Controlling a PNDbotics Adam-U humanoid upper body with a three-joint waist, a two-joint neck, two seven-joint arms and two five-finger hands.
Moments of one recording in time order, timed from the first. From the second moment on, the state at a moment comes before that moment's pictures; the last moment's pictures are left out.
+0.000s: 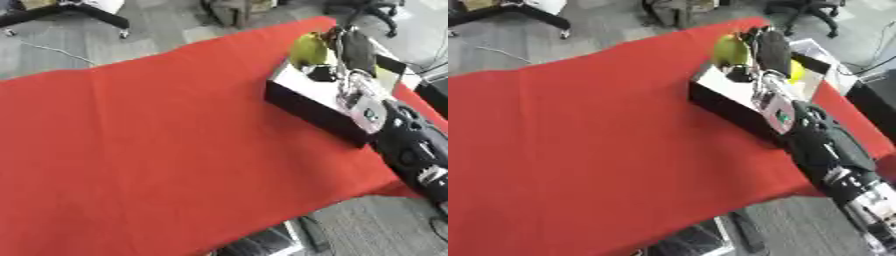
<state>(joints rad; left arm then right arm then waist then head) -0.19 0.53 0.37 -1.59 0.18 -0.21 -0.35 -0.51 -0.65 0.10 -1.12 0.67 0.37 -0.17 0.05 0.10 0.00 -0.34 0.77</state>
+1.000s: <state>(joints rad) -0.22 0.22 0.45 -1.79 0.08 -0.03 -0.27 -0.21 -0.36 0.04 -1.97 0.83 0.29 -0.44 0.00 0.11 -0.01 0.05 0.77</state>
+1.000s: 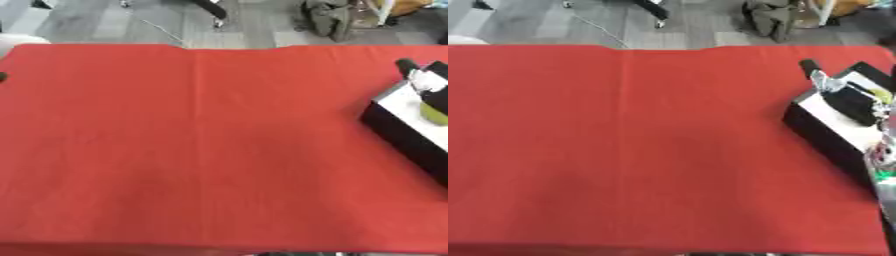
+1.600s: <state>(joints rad) -0.17 0.17 0.40 -1.80 0.10 -0.02 -0.28 -0.13 -0.22 0.11 -1.93 0.71 0.18 -0.60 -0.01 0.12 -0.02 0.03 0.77</state>
